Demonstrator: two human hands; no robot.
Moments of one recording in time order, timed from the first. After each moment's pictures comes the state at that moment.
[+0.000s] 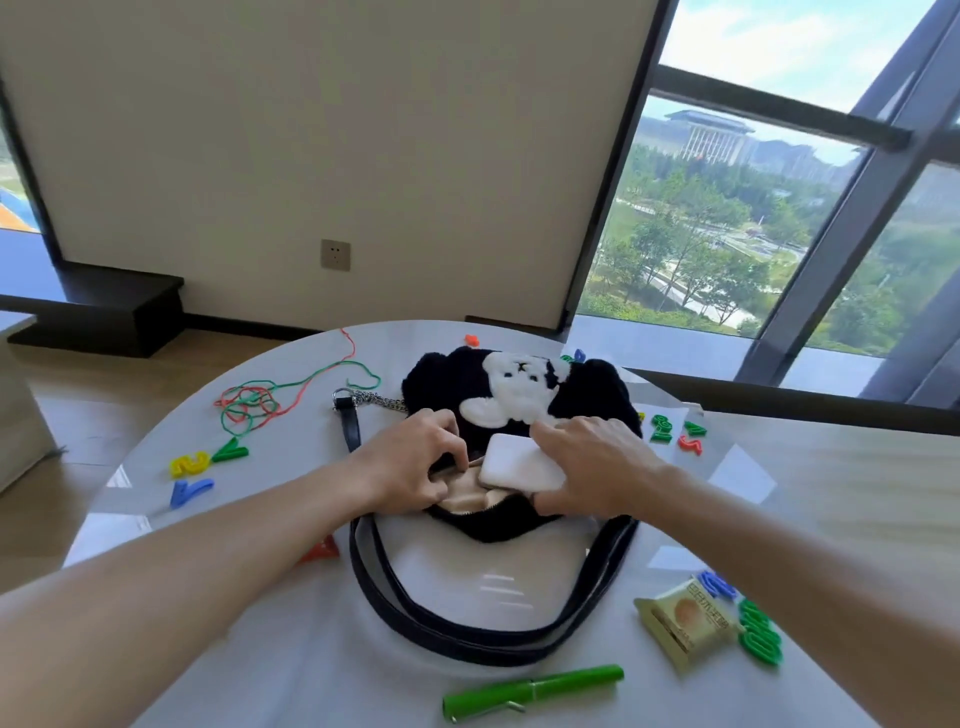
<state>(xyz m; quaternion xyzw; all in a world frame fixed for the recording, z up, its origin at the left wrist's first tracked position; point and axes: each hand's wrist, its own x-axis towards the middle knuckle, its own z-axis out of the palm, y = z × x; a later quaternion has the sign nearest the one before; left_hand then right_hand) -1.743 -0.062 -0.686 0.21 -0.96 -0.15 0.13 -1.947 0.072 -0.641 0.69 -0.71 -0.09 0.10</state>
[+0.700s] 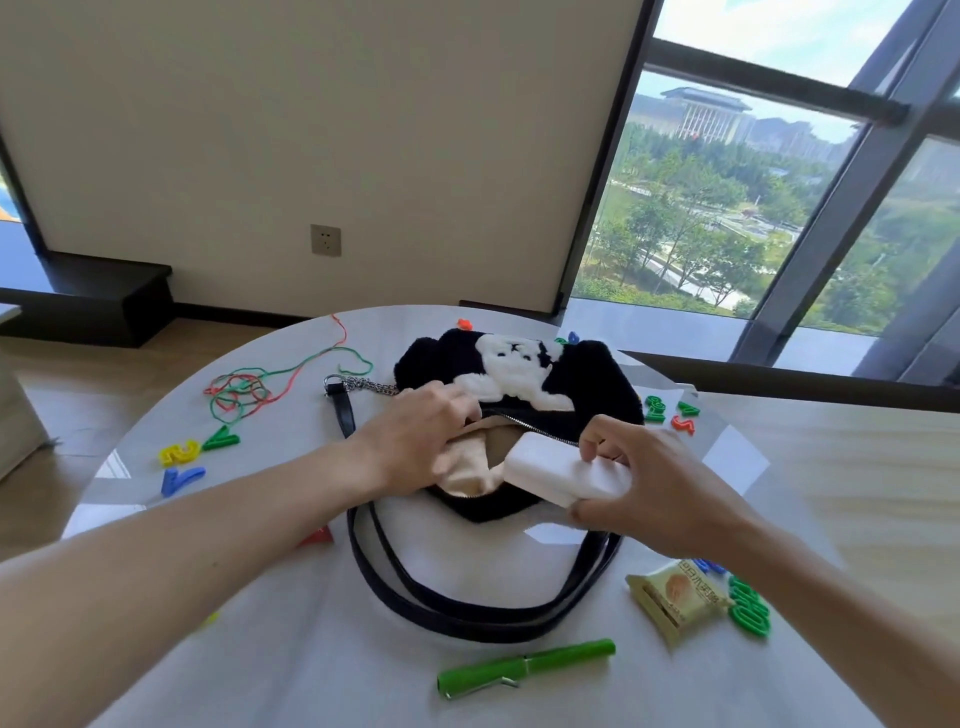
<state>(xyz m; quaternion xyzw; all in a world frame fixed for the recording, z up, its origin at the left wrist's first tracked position) -1.753 -0.050 -0.669 0.18 -0.97 -0.05 0.18 -1.934 0.153 -0.625 0.58 -0.79 0.18 -0.07</state>
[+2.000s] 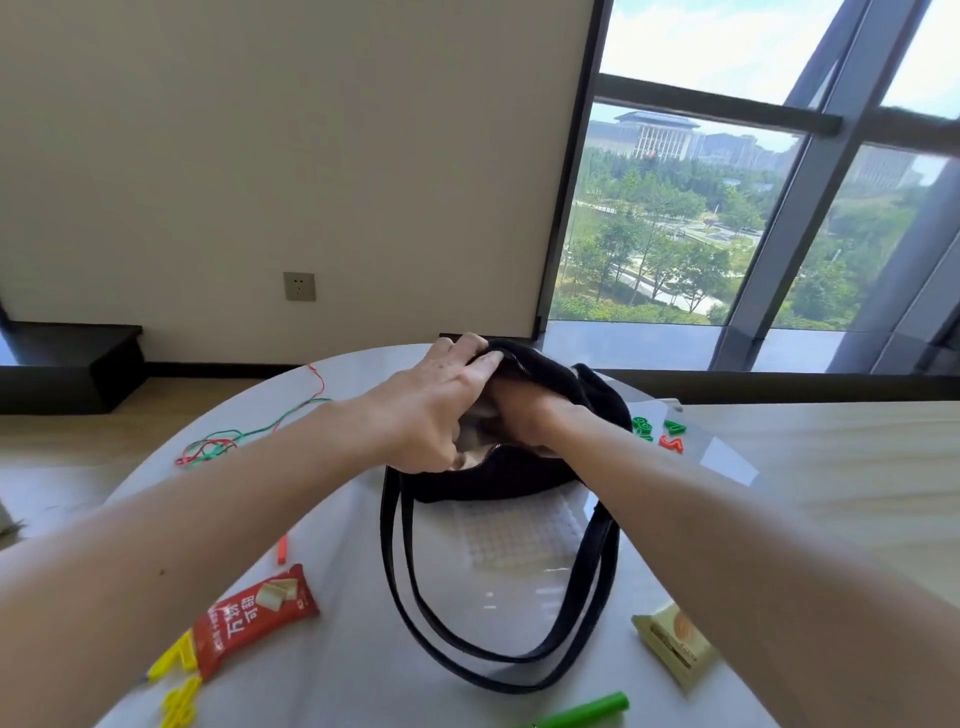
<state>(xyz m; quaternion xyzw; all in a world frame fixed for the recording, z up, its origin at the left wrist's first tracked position) -1.777 -0.057 -0.587 0.14 -0.98 -0.03 0.14 -1.947 -0.015 -0.618 0.61 -0.79 0.05 -0.03</state>
